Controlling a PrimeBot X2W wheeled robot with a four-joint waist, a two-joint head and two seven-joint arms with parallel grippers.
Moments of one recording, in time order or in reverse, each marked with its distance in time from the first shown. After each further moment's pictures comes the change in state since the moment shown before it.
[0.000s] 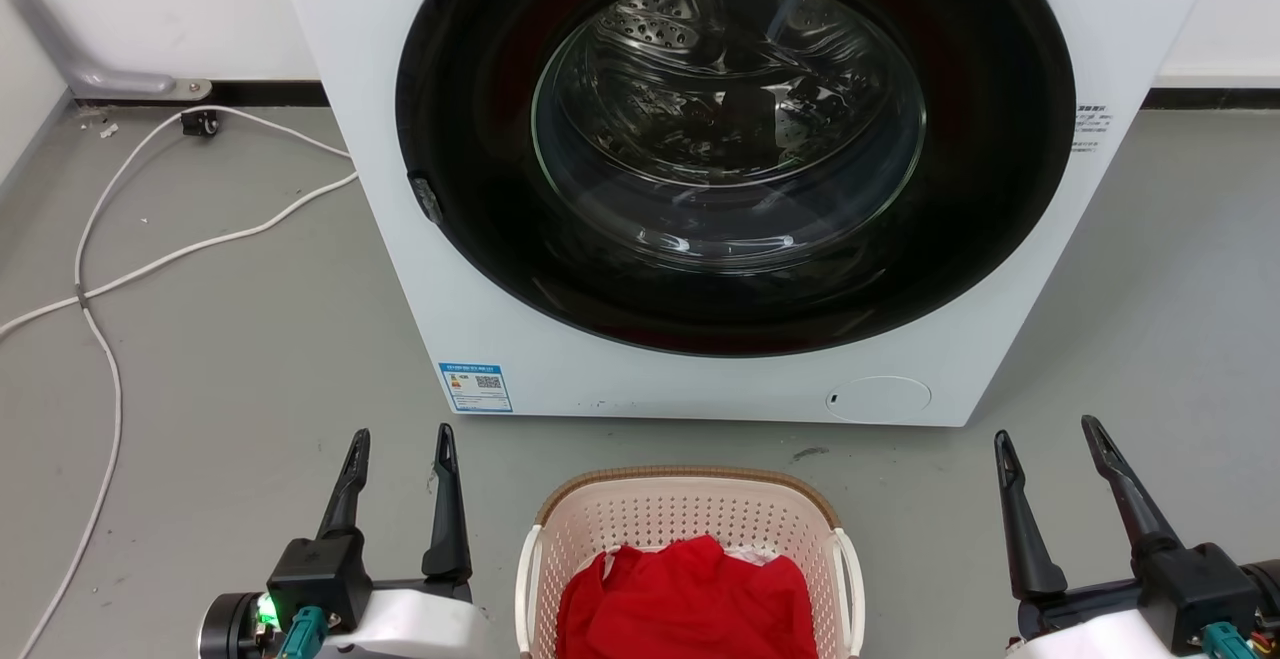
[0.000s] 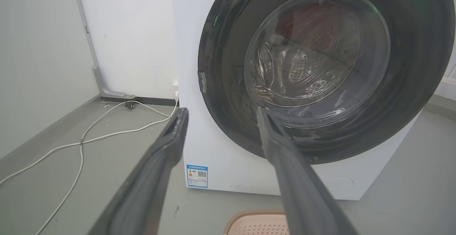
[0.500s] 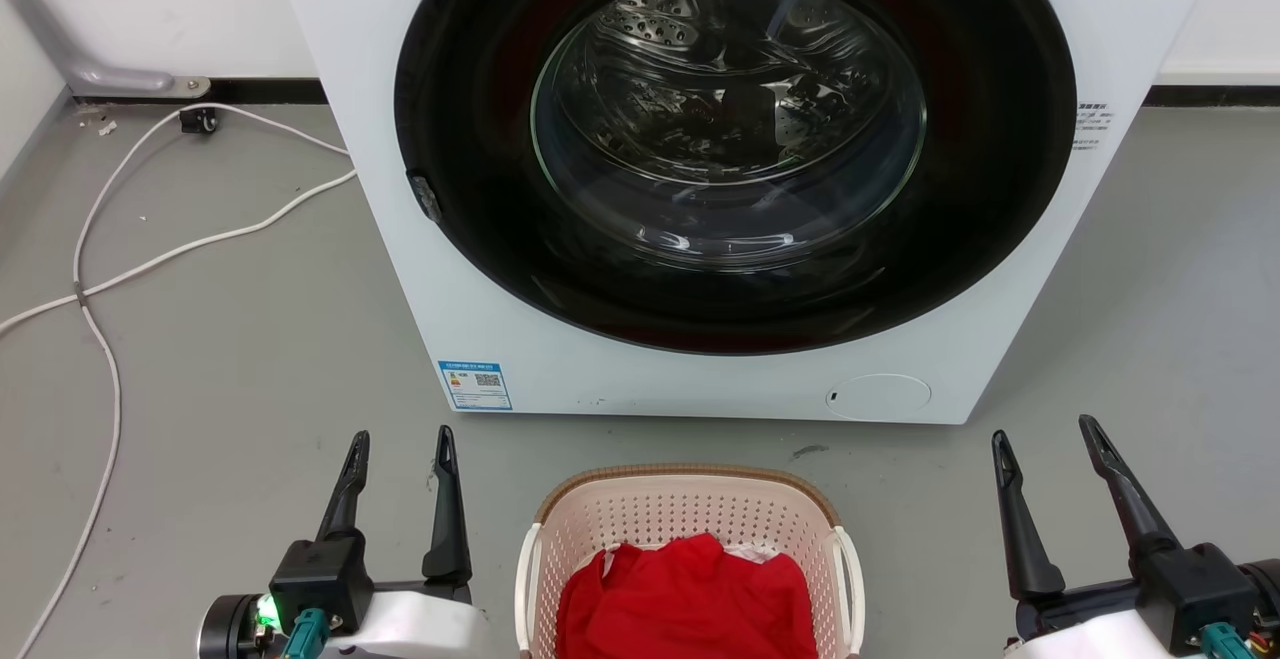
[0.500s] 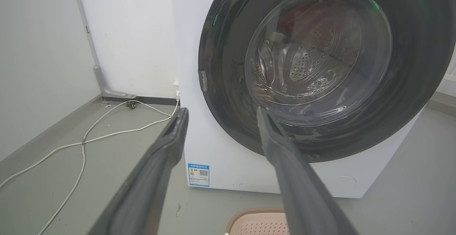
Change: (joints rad) left arm 0.004 0.000 -0.001 -0.001 0.010 0.004 0.000; right arm 0.000 0.000 0.004 -0.002 0.001 0.000 0.000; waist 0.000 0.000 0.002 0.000
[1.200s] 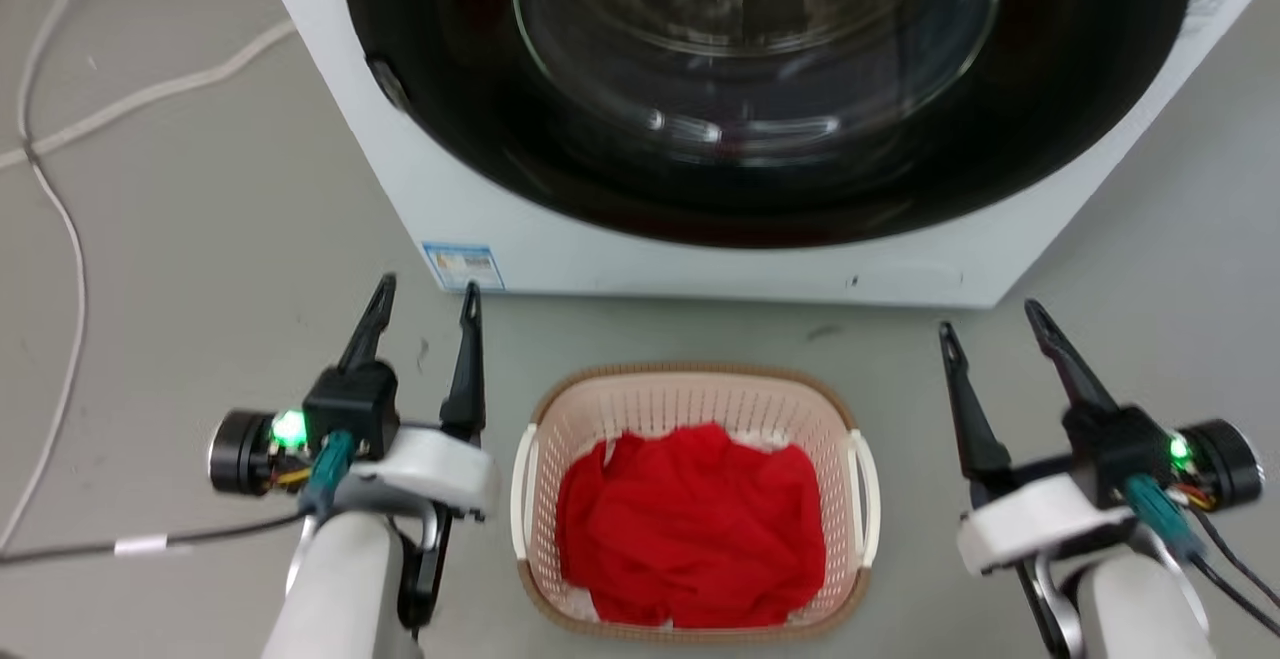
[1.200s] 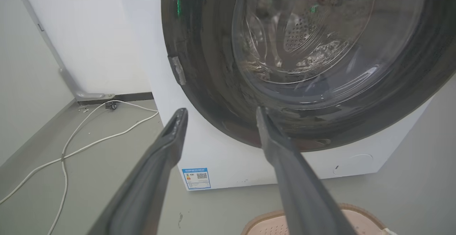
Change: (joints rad) left arm -0.299 0.018 0.010 0.202 0.088 -0.095 0.000; right arm -0.243 -0.001 0.039 0.178 -0.066 0.000 0.000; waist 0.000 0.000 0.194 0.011
